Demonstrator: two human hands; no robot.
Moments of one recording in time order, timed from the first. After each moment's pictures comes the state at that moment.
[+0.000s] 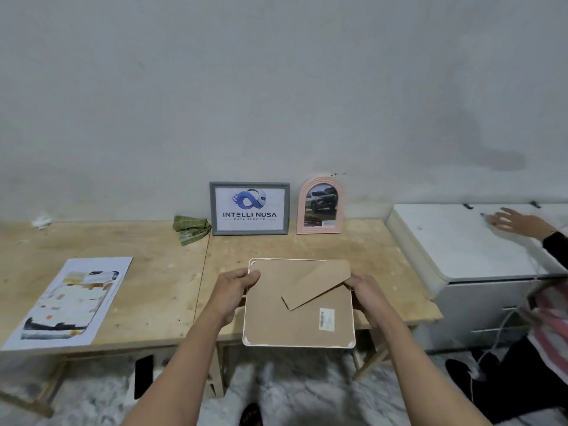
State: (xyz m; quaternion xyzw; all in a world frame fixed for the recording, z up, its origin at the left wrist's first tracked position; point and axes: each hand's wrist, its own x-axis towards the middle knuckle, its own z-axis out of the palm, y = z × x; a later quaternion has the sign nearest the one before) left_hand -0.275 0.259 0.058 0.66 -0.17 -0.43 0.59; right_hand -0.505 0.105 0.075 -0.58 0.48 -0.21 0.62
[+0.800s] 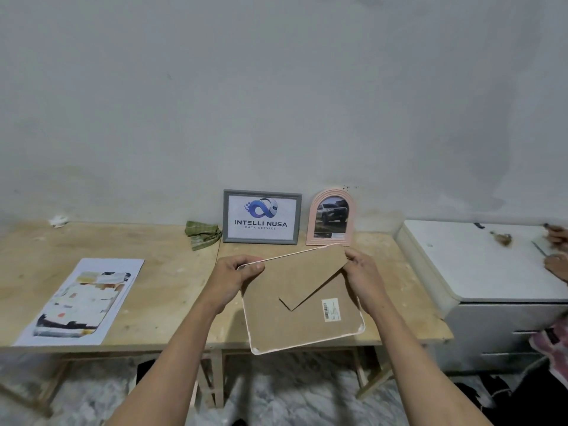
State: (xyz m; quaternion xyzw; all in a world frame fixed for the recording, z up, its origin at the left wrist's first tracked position) left_hand -0.233 0.270 0.090 0.65 -0.30 -0.35 0.61; right_hand -0.450 0.129 0.142 -0.67 0.39 -0.30 0.55
